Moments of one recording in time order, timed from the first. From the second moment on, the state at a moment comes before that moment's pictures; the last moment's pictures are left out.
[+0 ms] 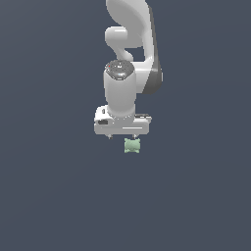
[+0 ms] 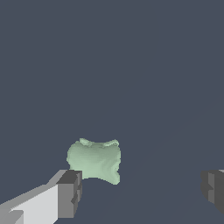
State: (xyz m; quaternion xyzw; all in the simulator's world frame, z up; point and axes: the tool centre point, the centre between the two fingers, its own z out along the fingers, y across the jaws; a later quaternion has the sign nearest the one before) arm 0.015 -0.013 0.168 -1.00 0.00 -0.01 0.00
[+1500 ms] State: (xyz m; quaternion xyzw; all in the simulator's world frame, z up) arm 0.010 -0.011 0.157 -0.99 -0.10 0.00 -0.01
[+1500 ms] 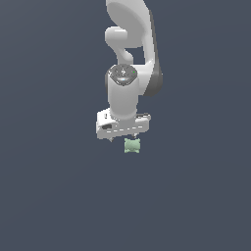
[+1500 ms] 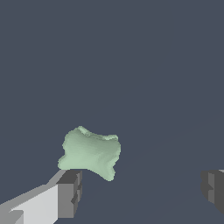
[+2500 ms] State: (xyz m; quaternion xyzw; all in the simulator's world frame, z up) arm -0.001 0.006 0.132 -0.93 -0.38 0.01 -0.01
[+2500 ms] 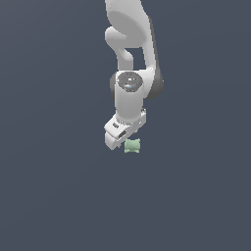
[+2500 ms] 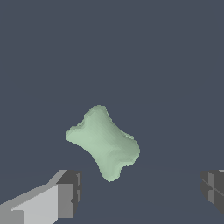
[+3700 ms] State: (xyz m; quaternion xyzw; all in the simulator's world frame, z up) arm -0.014 0.030 0.108 -0.76 -0.65 0.00 0.00
